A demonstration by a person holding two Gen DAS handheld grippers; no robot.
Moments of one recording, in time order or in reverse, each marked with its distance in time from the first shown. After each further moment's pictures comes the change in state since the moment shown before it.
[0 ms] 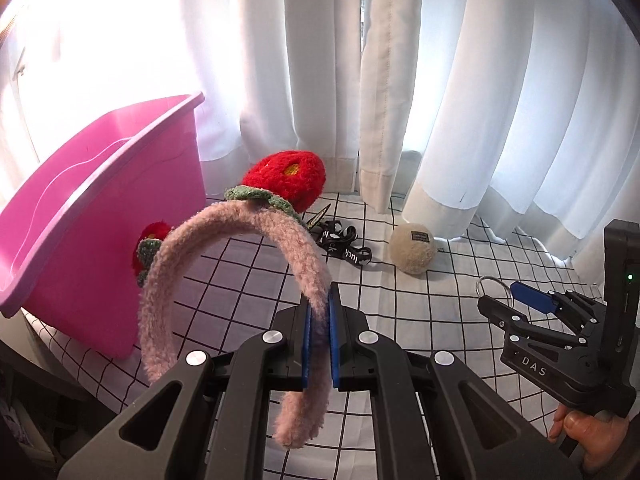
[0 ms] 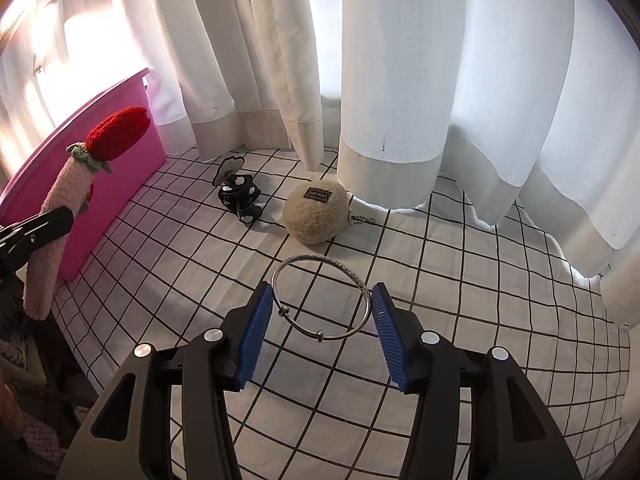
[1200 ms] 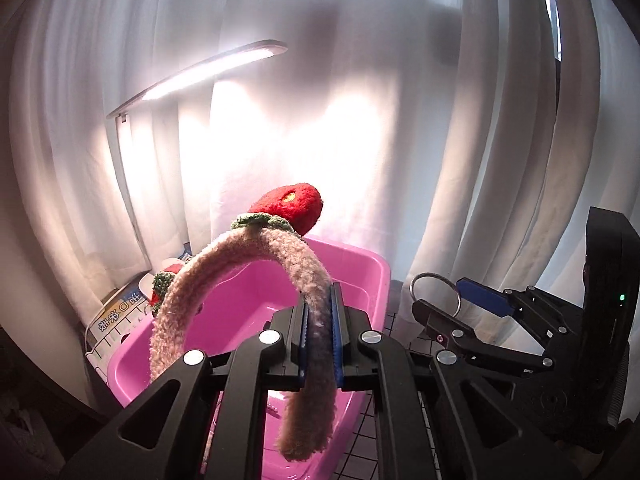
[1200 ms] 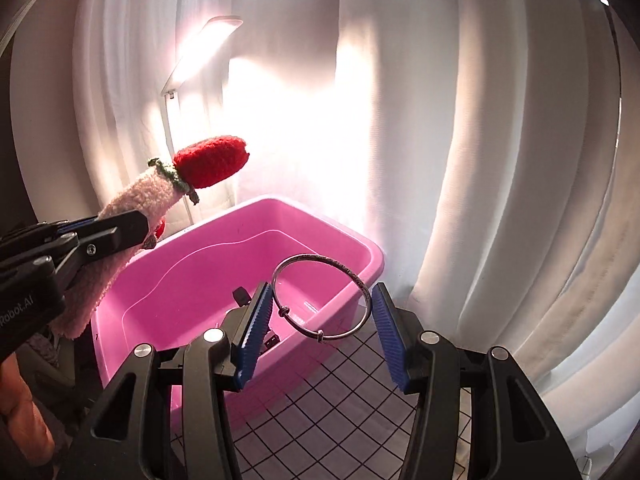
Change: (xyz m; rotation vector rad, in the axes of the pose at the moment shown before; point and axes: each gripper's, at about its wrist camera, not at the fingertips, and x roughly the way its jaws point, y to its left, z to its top) left arm -0.074 0.210 0.136 -0.181 -0.219 0.169; right arm -0.025 0.276 0.201 -0.350 -0.248 0.283
